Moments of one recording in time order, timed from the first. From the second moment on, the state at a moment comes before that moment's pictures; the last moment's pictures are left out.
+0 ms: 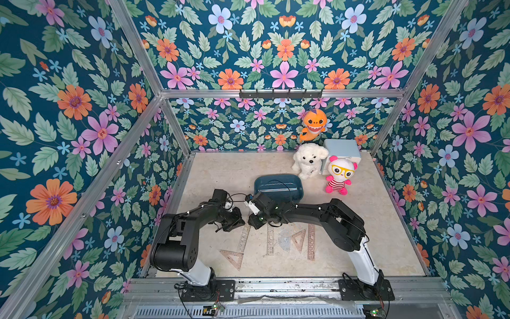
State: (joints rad) left arm -0.15 1.60 0.71 -0.45 0.52 -0.60; right arm 1.00 2.19 1.50 -0.24 -0.18 0.30
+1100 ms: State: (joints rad) left arm -0.18 1.46 0.56 -0.24 0.47 -0.76; right arm 0.97 2.11 1.34 -0.12 -0.35 0.49
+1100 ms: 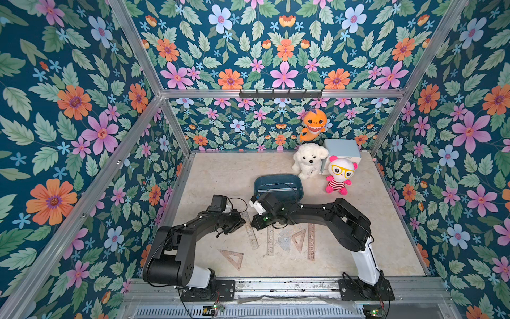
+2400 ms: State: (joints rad) left arm -0.26 1.55 0.51 0.04 0.48 -0.83; right arm 0.98 2.17 1.30 0.04 -0.43 0.51
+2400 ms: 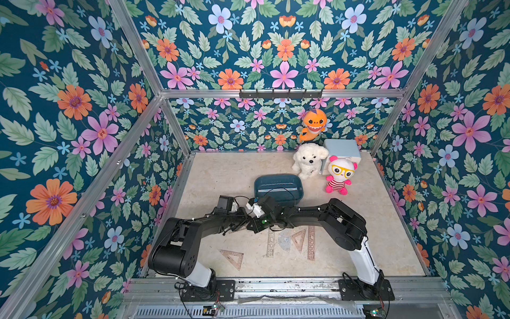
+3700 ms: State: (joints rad) left arm -0.25 1.38 0.43 -0.10 0.46 -0.79; right arm 0.94 2.18 1.40 -0.08 -0.34 0.49
